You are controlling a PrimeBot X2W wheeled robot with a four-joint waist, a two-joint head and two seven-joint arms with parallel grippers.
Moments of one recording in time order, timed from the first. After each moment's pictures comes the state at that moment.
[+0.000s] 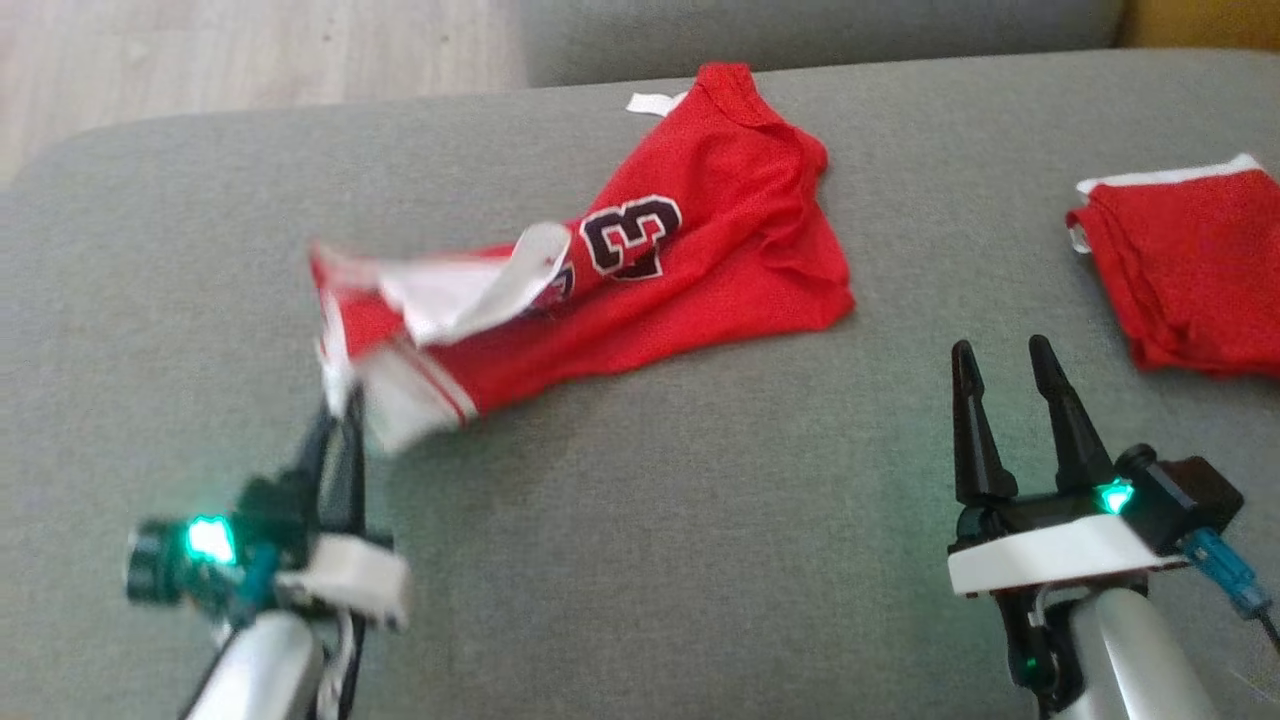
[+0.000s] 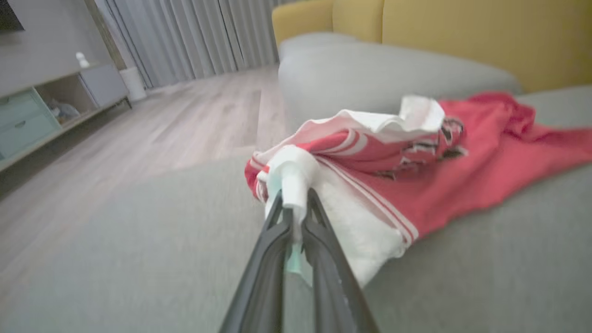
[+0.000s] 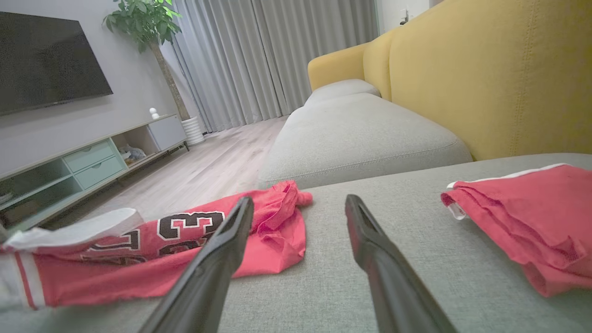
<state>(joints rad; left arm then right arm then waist) -0.25 0.32 -0.45 0.32 -0.33 0.24 -0.19 -0.09 -0.05 0.09 0.19 0.26 0.13 -0.25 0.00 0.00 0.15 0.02</state>
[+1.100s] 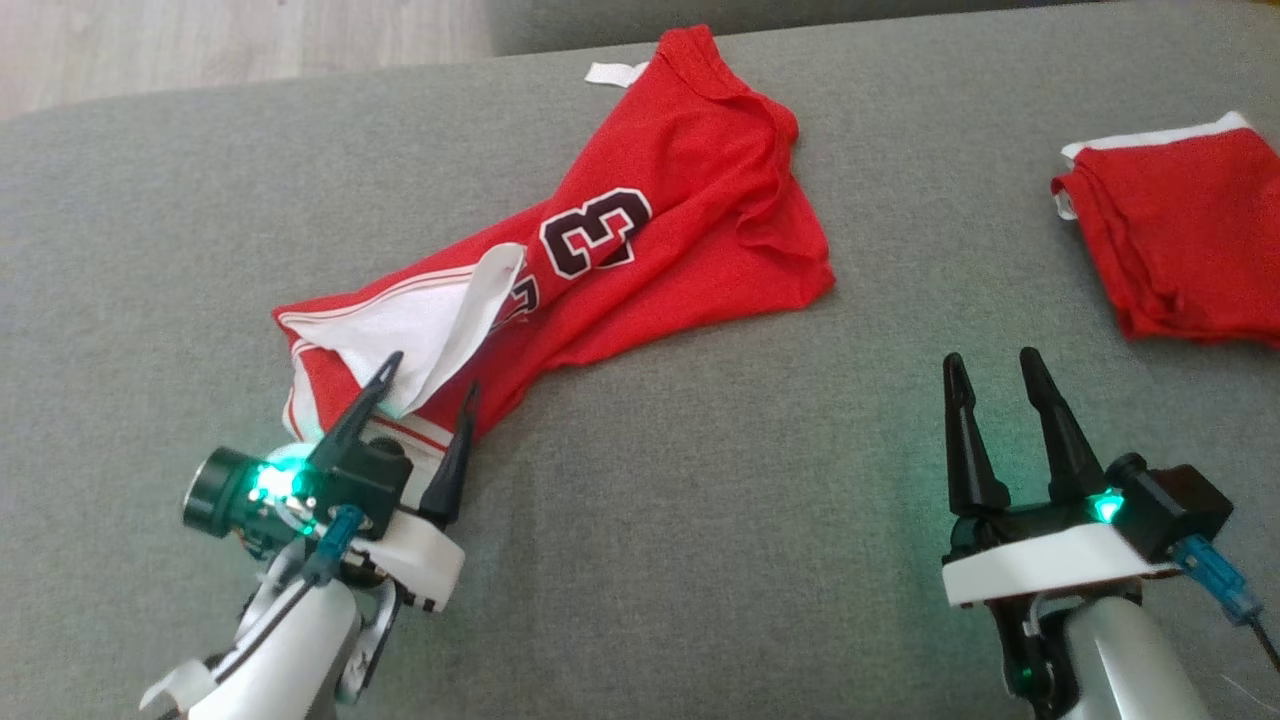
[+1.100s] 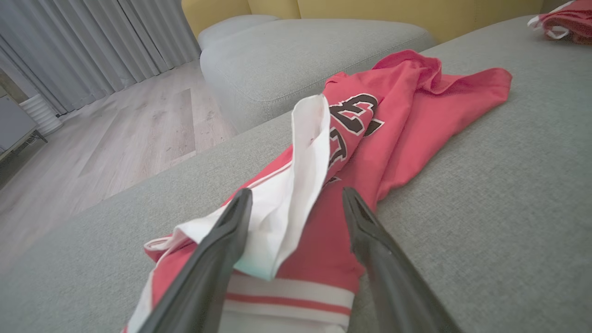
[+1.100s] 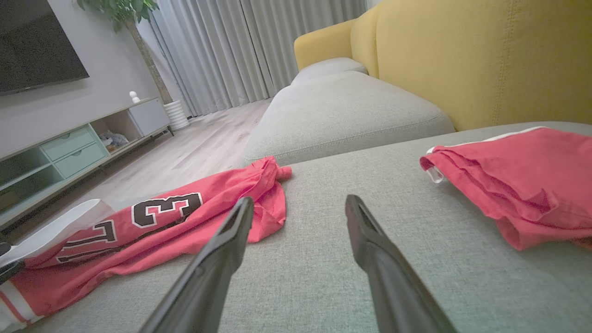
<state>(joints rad) -0.33 0.35 -0.61 0.32 -0.24 0.17 -0.08 -0.07 -0.05 0.10 0.20 0.26 0.13 -0.25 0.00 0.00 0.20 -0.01</state>
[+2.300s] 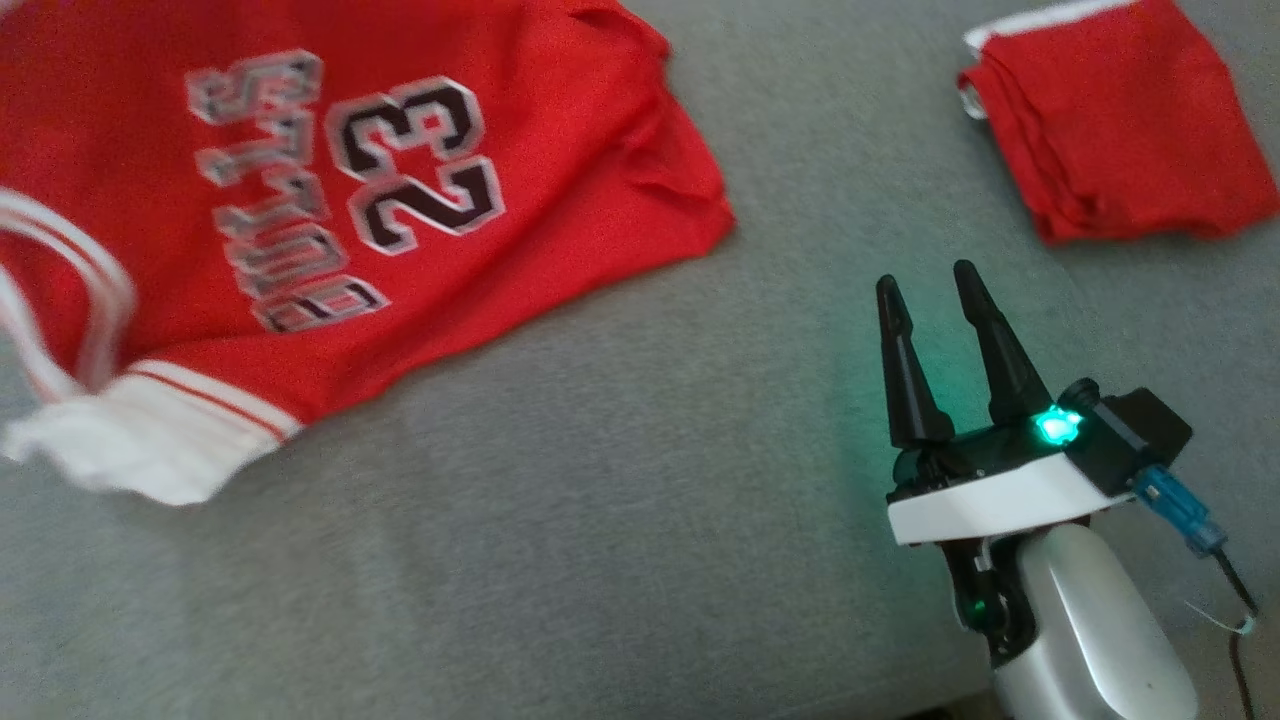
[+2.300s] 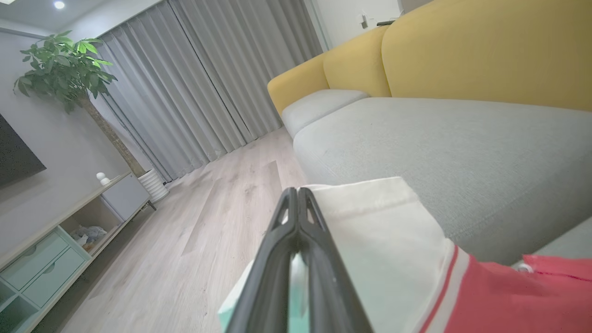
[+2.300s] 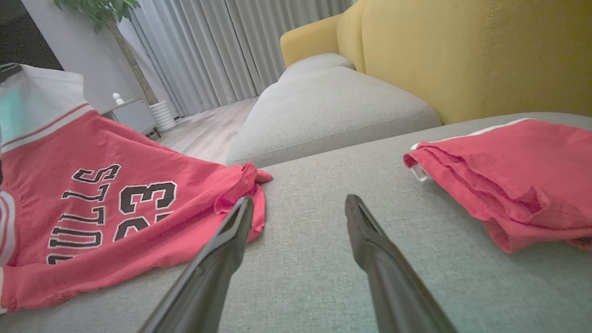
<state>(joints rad) -1.09 0.62 -0.40 0.61 -0.28 0.00 0.04 -0.20 -0.05 0.22 0.17 0.30 0.13 -0.25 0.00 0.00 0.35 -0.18</state>
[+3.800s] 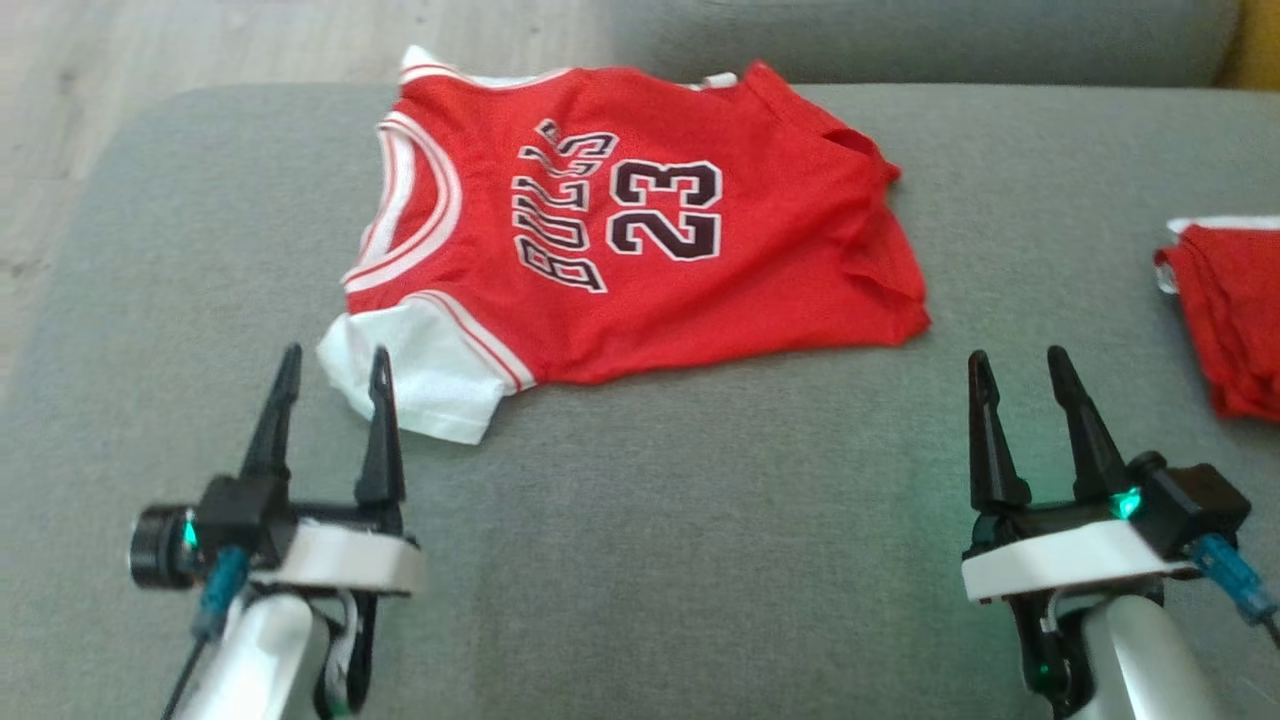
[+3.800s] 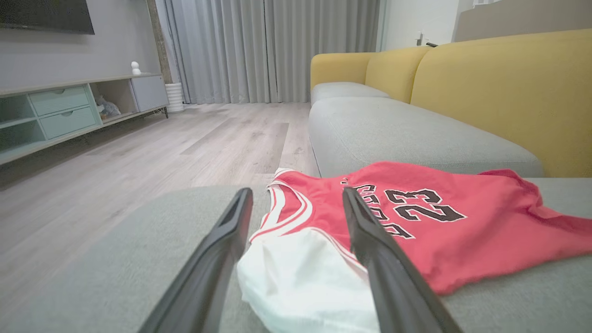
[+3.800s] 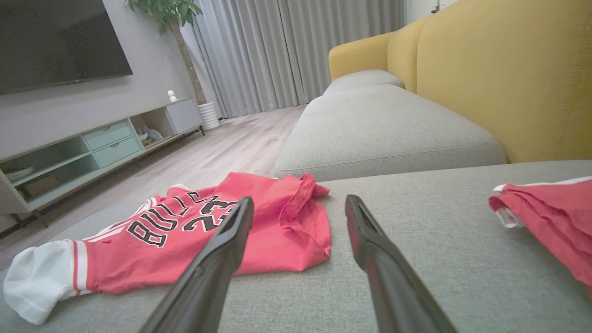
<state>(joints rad) -0.24 0.26 -0.36 0.27 -0.37 0.17 -0.26 -0.08 -0.05 0.05 0.21 0.22 0.13 -0.25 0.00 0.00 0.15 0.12</state>
